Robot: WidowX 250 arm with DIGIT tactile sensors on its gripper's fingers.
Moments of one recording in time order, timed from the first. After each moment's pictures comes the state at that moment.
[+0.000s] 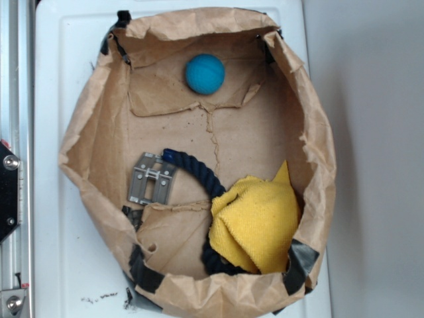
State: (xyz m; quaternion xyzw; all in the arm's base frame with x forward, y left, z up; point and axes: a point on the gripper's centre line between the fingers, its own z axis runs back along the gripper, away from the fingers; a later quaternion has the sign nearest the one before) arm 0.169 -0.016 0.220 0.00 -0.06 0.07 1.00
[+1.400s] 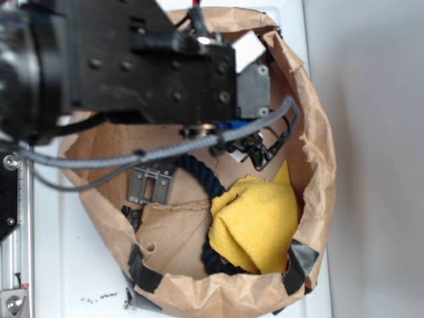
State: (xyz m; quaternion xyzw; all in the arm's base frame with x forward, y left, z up) arm 0.294 0.075 0.102 0.06 -0.16 0.39 0.90
